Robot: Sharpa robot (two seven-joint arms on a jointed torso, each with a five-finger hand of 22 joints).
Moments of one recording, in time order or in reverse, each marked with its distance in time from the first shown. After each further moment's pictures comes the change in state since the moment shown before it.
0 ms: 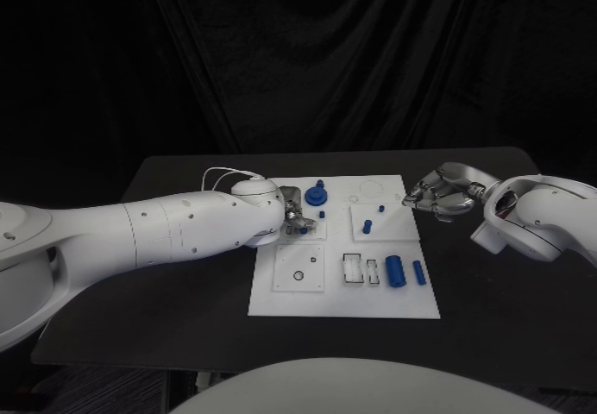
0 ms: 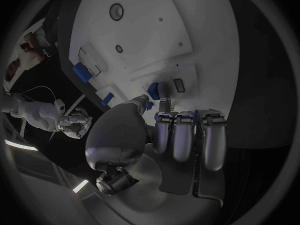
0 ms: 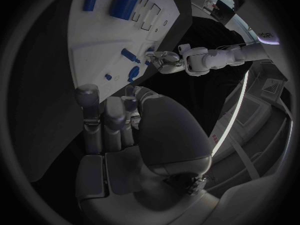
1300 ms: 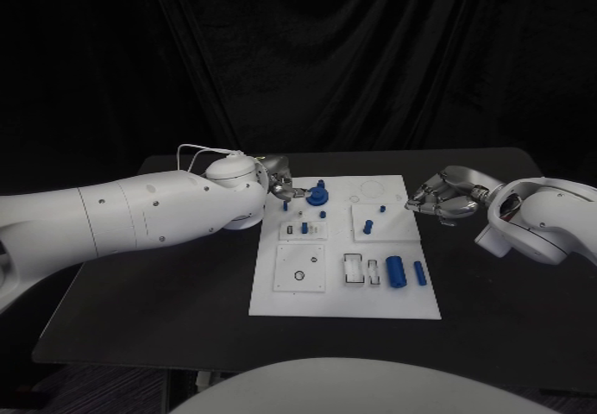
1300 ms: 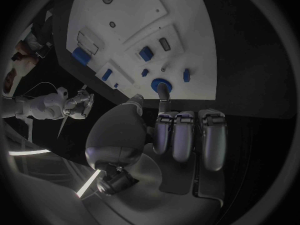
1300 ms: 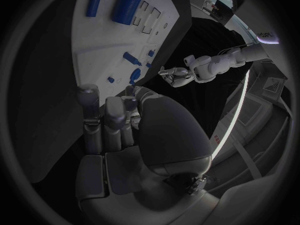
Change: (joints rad) left arm 0.066 -0.122 0.035 0.117 -0.105 -0.112 0.001; left_hand -0.011 0.023 -0.165 -0.002 0.000 0.037 -0.020 0.045 0.167 0.000 -0.007 0.000 0.000 0.000 0.000 0.000 0.000 0.000 0.000 -0.001 0.000 0.000; right arm -0.002 -0.009 0.000 0.005 0.000 0.019 -0.008; right_hand 0.000 0.000 0.000 0.000 0.000 0.000 0.000 0.000 0.001 -0.007 0.000 -0.004 -0.004 -0.003 -0.003 -0.004 -0.003 0.000 -0.004 0.004 -0.011 -0.003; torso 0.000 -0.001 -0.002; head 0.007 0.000
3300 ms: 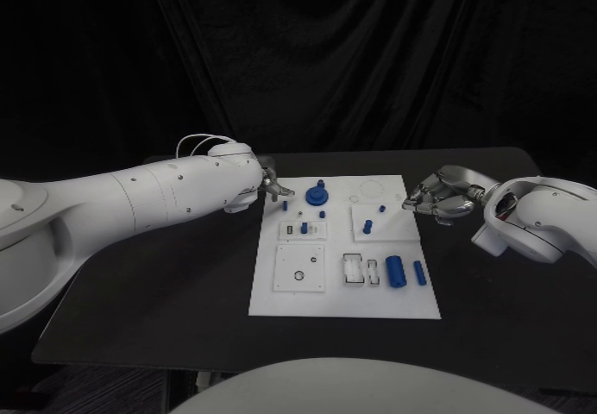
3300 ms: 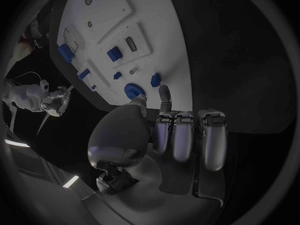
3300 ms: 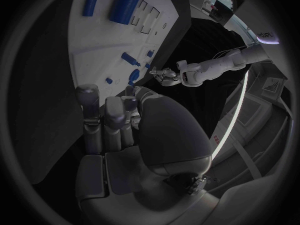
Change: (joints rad) left arm 0.010 0.154 -0.039 -0.371 0.172 0.209 0.088; left_hand 0.045 0.041 -0.036 0.000 0.024 -0.049 0.013 -0.042 0.055 0.000 0.000 0.000 0.000 -0.004 -0.004 0.000 0.000 0.000 0.000 0.000 0.000 0.000; right arm 0.000 0.009 0.000 -0.002 0.000 0.002 0.000; right_hand 0.000 0.000 0.003 -0.003 0.011 0.000 0.000 0.000 0.000 0.000 0.000 0.000 -0.002 -0.003 0.004 0.001 -0.002 0.000 0.000 0.000 -0.004 -0.001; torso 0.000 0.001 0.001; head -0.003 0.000
